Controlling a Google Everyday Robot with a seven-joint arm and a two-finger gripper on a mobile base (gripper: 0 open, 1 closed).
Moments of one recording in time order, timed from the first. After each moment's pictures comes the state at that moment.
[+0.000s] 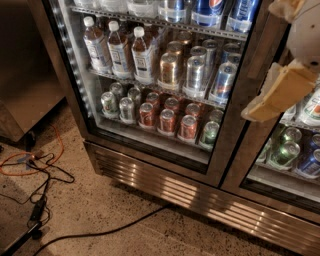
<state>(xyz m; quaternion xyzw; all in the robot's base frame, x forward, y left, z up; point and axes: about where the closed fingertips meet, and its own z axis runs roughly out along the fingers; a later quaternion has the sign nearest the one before) 0.449 -0.161 1.047 -0.57 0.72 -0.10 0.38</state>
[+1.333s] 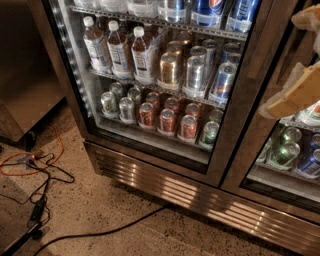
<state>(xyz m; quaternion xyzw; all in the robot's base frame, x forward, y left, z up) 0.459 -0.199 1.034 -0.53 0.75 -0.04 0.40</state>
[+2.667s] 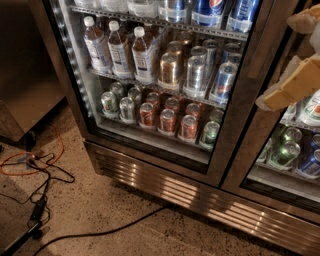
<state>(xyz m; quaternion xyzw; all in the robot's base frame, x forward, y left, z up) 0.476 -0.208 1.033 -0.50 0.77 -0.04 0.40</state>
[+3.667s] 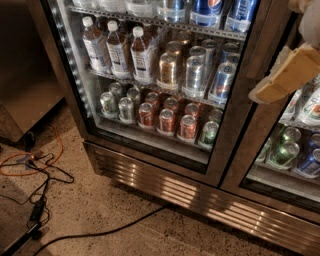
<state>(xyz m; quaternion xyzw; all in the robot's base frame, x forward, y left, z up) 0.479 -0.180 1.052 -0.54 0.74 -0.07 0.39</state>
